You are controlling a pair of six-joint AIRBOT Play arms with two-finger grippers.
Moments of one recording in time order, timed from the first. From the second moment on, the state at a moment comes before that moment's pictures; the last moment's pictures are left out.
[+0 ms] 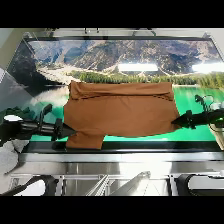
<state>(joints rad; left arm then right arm) 0.32 -1.27 0.57 0.54 -1.43 -1.01 -0.58 -1.57 0.86 -0.66 1.47 0.81</state>
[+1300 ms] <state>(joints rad) 0.21 -2.15 1.90 0.39 -1.56 -1.17 -0.35 -1.76 1.22 -0.49 1.00 0.71</state>
